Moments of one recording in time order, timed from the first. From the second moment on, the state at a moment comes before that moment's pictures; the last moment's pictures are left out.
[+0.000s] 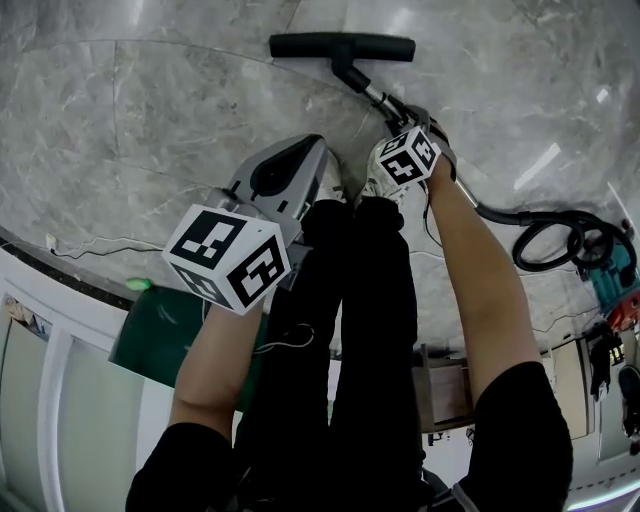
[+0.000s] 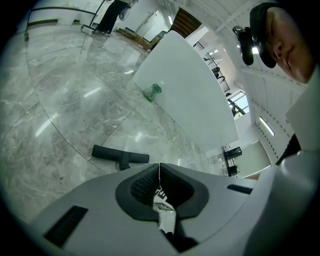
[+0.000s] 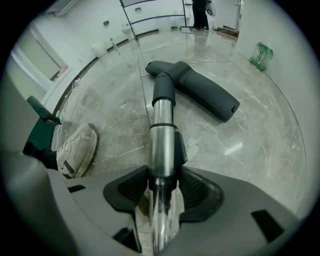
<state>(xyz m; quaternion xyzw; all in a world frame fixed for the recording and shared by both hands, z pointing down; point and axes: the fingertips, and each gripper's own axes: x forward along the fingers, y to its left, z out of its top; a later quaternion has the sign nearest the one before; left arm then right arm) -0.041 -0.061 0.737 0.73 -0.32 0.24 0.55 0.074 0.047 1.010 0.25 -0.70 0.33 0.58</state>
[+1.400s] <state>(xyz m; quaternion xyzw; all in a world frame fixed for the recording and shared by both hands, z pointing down) -0.041 -0.062 0.541 0.75 -0.23 -0.11 0.62 -0.054 0.082 0.623 0.00 -0.84 0.39 0.38</state>
